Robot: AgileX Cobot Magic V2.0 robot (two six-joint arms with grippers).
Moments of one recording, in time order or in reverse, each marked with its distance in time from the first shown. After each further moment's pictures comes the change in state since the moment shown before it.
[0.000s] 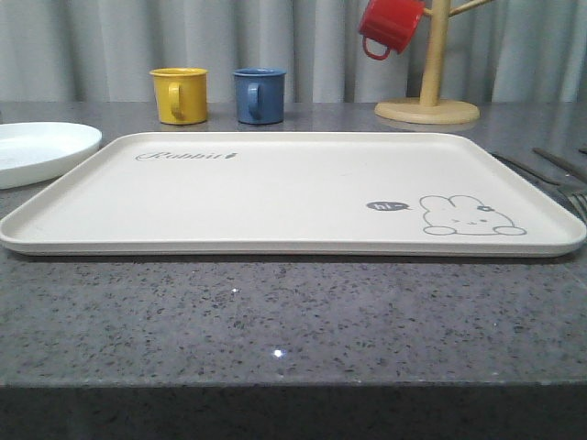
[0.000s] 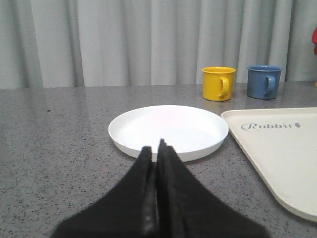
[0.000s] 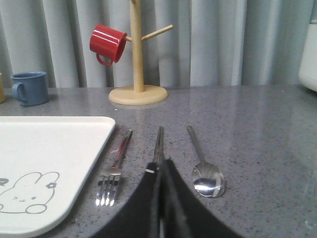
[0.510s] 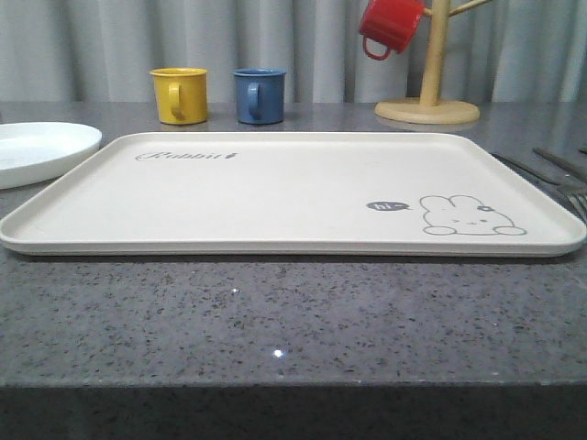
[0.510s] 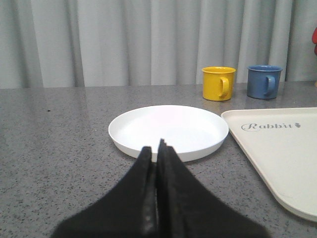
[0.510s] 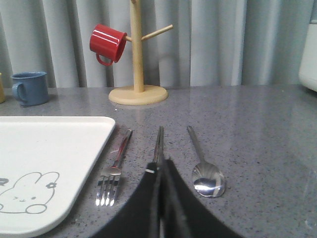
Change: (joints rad) left arm 0.000 0.000 0.000 0.000 0.000 0.000; right arm 0.000 0.000 0.000 0.000 0.000 0.000
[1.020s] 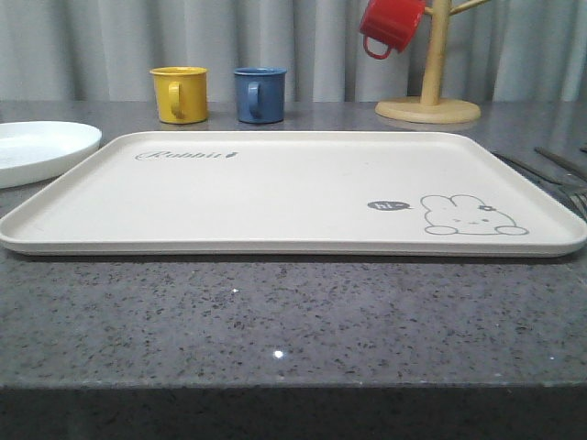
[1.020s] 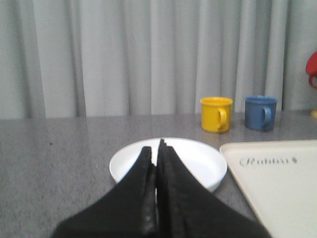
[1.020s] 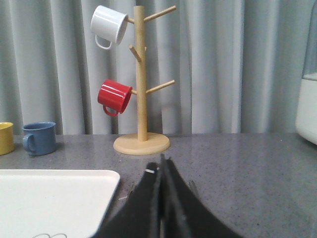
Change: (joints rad) left arm 0.000 0.000 -0.086 0.003 -0.032 0.000; right arm 0.000 0.000 -0.133 0.000 -0.014 0.000
